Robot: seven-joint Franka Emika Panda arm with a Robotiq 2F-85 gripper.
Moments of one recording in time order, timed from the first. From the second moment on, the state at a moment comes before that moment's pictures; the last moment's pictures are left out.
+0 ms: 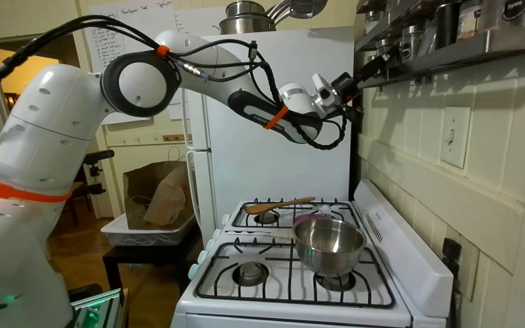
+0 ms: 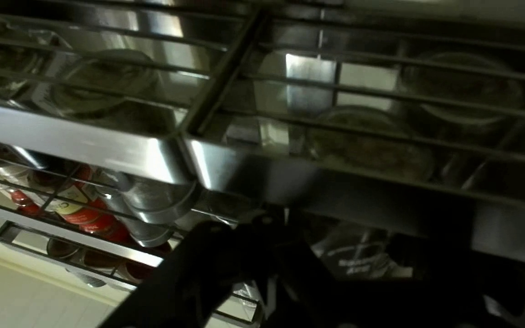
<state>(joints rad) 0.10 0.51 0.09 -1.37 -2.38 1.78 2.23</state>
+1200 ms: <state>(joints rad) 0.11 0.33 0.14 -1.36 -1.82 2.08 1.71</state>
